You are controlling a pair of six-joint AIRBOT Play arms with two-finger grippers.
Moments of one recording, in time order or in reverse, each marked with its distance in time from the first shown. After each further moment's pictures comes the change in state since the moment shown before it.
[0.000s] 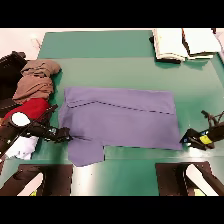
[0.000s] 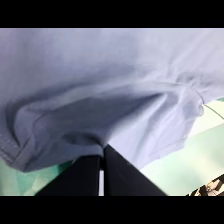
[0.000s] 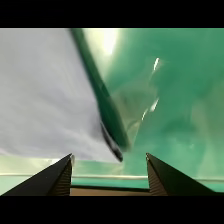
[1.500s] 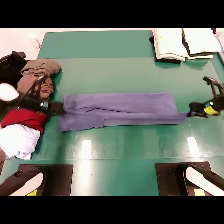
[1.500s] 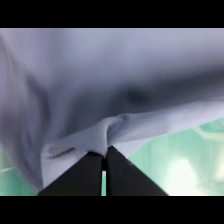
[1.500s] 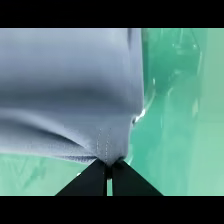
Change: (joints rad) left arm -0.001 -0.204 0.457 0.146 0.037 0.010; right arm 0.296 -0.178 0.497 -0.031 -0.012 0.034
